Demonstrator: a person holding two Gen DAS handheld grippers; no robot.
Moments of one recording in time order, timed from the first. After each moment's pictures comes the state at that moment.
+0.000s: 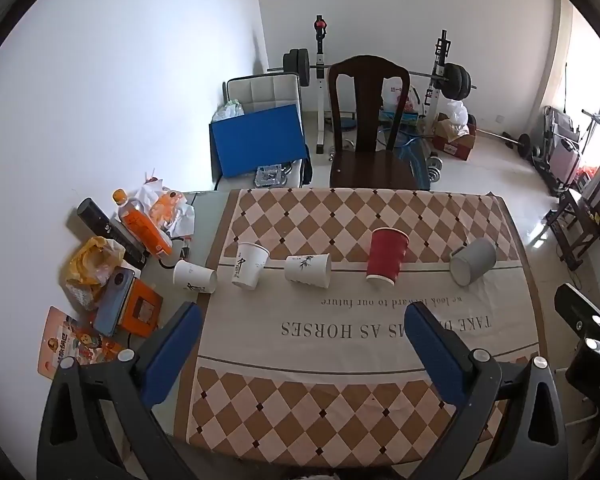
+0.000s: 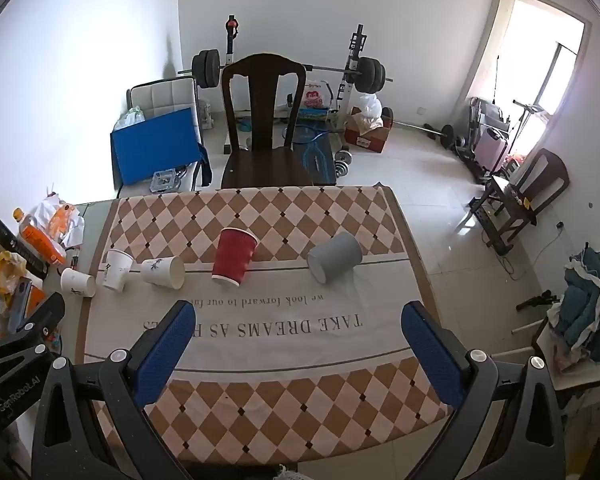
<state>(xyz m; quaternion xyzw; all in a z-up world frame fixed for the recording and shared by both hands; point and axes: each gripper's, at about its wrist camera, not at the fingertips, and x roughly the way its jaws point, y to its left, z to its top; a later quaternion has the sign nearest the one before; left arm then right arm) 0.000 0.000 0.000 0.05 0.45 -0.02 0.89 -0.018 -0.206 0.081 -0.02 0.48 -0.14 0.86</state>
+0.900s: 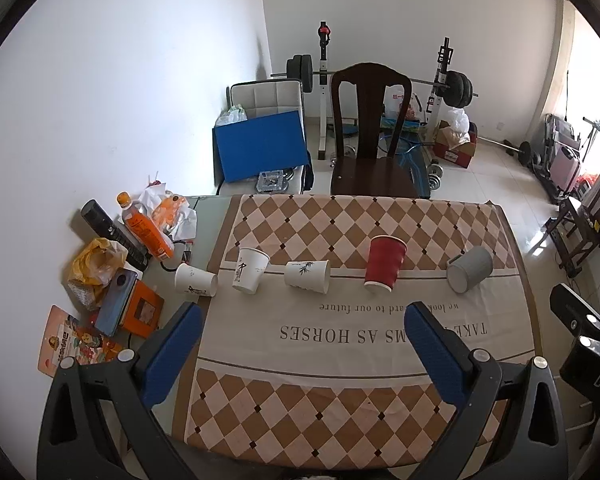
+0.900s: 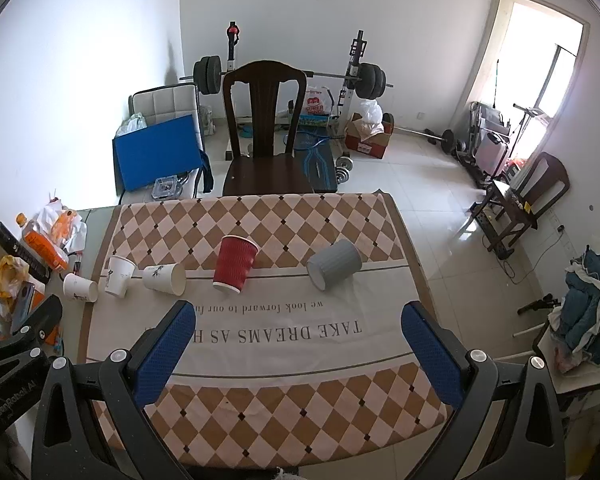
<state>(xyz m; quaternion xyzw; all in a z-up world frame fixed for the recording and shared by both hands) 0.002 -0.002 0.016 0.04 0.45 -0.02 0.89 -0.016 -0.205 0.088 -0.03 0.48 -0.14 0.87</state>
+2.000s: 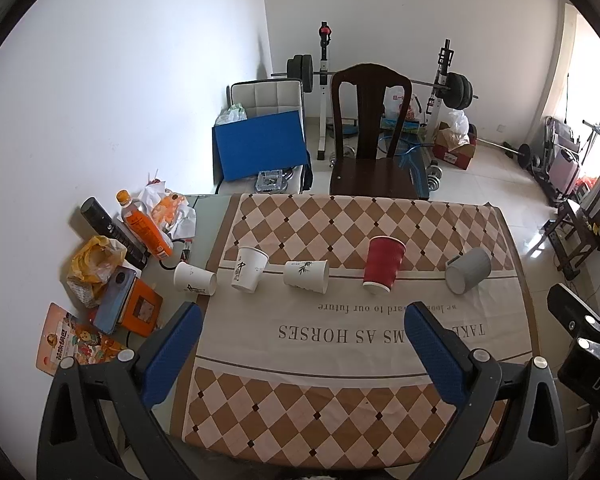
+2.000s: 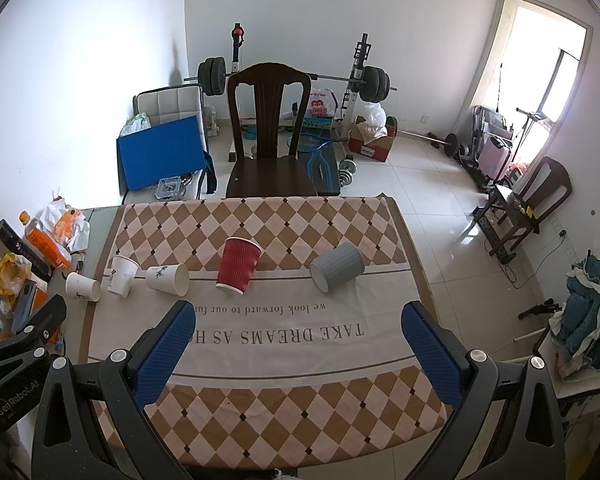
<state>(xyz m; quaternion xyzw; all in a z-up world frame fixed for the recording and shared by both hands) 0.001 -0.002 0.015 0.04 0.44 -0.02 0.89 -0.016 -0.202 0.092 -0.03 0.47 -0.14 0.87</state>
